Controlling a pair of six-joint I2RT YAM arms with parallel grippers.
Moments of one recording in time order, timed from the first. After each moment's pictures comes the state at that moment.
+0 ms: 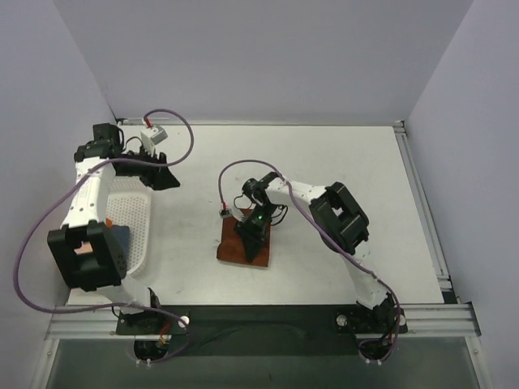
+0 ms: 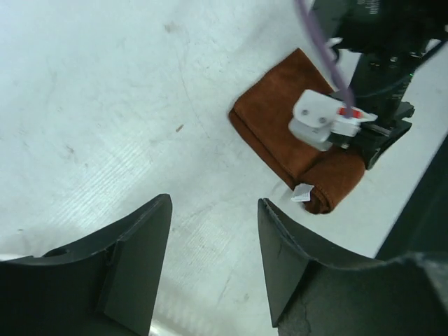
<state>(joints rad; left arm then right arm) 0.18 1.69 1.52 -1.06 0.92 0.66 0.78 2.20 1.56 -0.97 -0.82 -0.55</state>
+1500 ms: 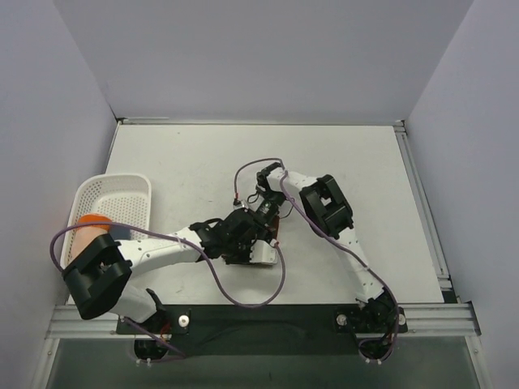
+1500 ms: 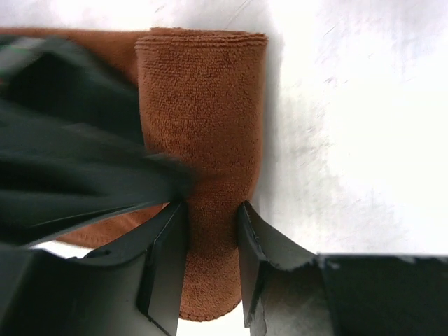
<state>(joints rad) -0.95 1.43 0.76 -0.35 0.18 0.74 0.64 2.54 1.89 -1.46 -1.06 -0.51</state>
